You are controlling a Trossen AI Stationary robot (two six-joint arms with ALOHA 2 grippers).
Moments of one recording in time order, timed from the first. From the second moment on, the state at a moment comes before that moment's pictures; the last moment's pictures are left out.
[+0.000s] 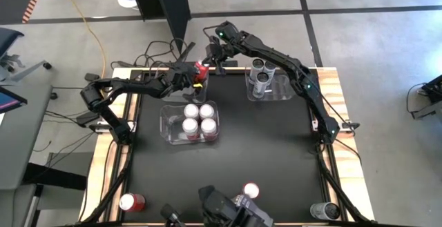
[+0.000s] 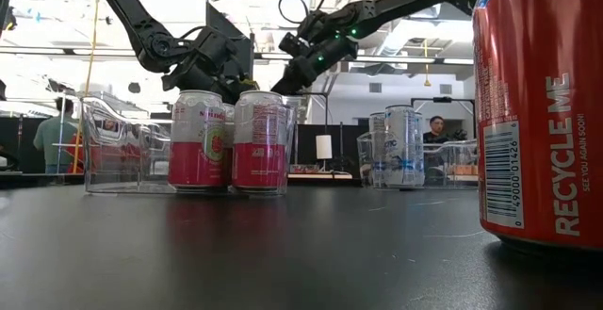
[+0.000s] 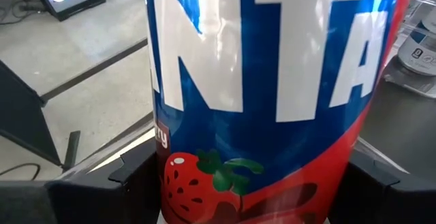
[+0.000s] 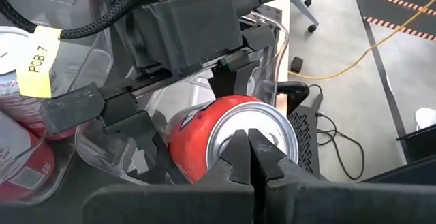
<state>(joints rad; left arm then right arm) 0.66 1.62 0.79 0.40 -0.16 -0.02 -0.61 2.31 2.27 -0.65 -0.50 -0.68</state>
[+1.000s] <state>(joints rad) 0.66 1.62 0.79 0.42 -0.16 -0.02 -0.58 2.31 2.27 -0.70 -0.50 -0.66</state>
